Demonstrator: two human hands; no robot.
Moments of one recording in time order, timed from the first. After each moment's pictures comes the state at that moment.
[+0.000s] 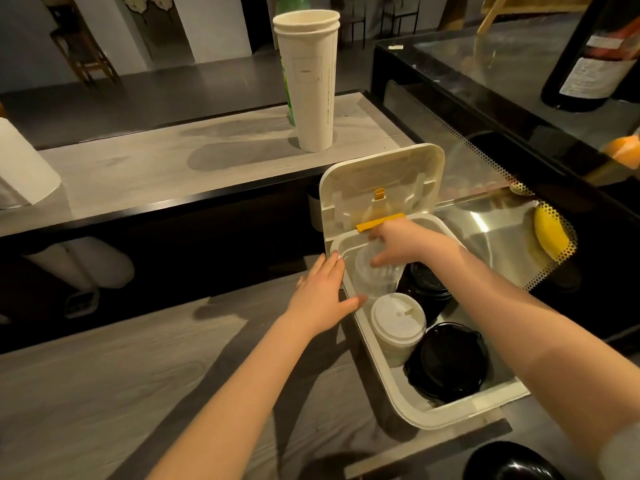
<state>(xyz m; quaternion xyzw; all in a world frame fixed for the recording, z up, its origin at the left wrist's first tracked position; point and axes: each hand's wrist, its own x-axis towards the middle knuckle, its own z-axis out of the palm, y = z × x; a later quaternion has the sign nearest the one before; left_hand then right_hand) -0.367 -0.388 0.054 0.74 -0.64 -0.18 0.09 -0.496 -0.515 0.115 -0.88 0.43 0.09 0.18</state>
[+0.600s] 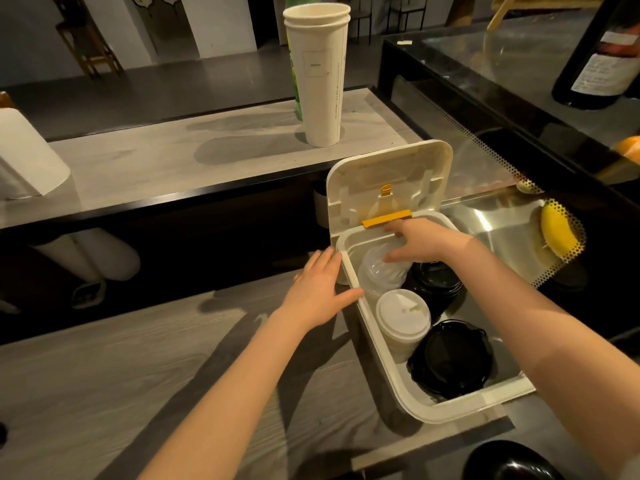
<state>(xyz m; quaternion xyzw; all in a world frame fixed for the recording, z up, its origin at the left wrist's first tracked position) -0.355 -0.379 0.060 0.73 -0.64 -0.19 0.12 -0.517 -0.513 0.117 -0.87 0.44 0.07 0.21</state>
